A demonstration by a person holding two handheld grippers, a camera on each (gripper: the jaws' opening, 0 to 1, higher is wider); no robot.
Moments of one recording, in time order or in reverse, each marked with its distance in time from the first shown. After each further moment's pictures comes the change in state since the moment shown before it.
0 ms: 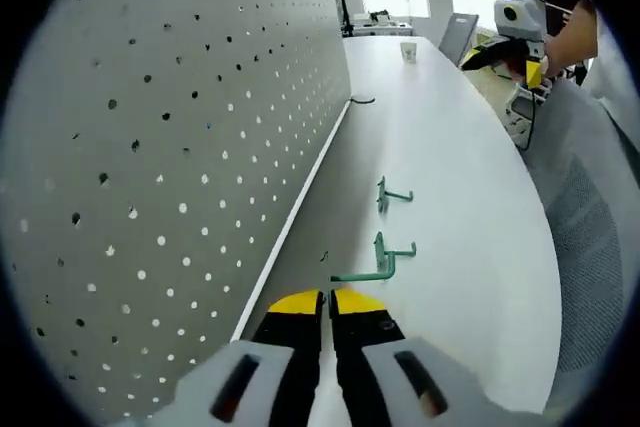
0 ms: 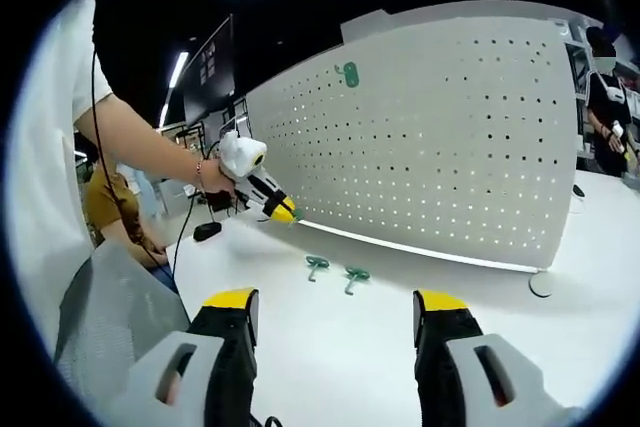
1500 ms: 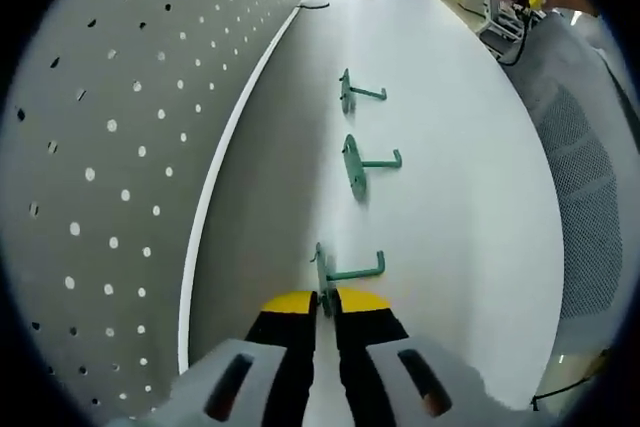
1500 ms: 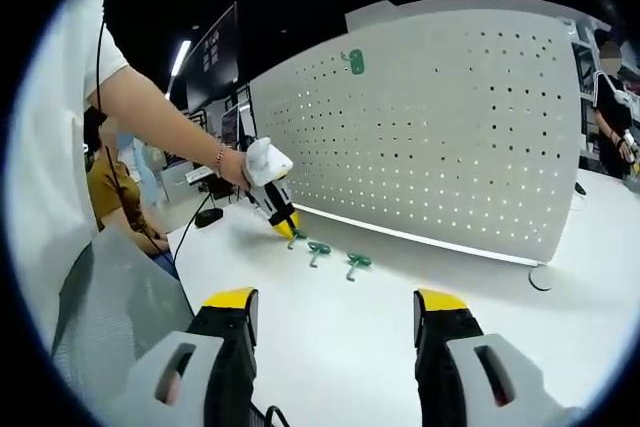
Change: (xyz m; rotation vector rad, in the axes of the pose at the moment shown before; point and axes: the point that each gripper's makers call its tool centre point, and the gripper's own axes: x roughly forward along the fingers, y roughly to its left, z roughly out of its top) left arm 0.038 -0.015 -0.078 0.122 0.409 -0.191; right arm -0.002 0.003 -0.013 -0.018 0.054 0.008
